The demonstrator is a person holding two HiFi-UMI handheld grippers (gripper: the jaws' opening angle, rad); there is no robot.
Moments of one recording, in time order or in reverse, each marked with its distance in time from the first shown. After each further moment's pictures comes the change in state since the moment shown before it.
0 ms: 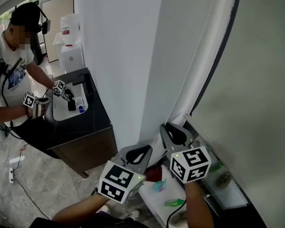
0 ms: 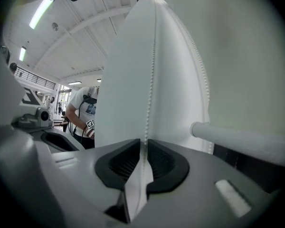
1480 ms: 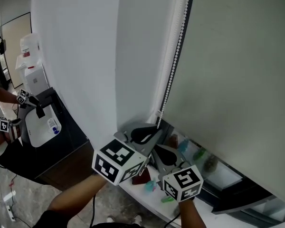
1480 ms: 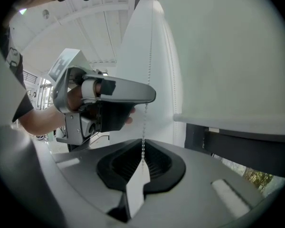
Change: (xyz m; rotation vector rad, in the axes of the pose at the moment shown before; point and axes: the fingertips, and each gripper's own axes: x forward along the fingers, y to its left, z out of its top) left arm 0.037 -0.073 0.104 0.156 -0.125 -0.490; right arm -0.082 0.019 -0.023 0.030 0.047 -0.210
